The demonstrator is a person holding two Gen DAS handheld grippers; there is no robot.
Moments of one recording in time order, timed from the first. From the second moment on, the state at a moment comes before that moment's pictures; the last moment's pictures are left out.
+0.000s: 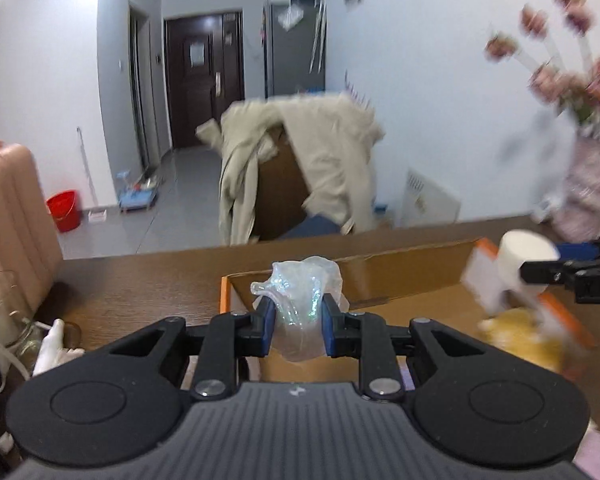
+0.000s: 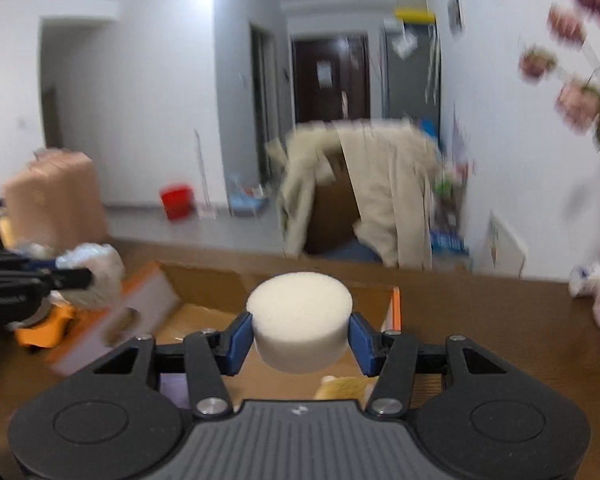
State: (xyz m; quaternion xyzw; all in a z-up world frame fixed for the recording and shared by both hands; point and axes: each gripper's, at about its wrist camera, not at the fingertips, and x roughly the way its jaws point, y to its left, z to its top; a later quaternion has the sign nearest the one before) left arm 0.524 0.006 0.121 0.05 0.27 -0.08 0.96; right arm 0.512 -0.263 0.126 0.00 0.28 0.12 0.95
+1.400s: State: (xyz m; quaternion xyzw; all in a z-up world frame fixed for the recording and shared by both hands) left arm 0.281 0.053 0.223 0.01 0.16 -0.06 0.99; right arm 0.300 -0.289 0.222 -0.02 0.17 0.18 0.97
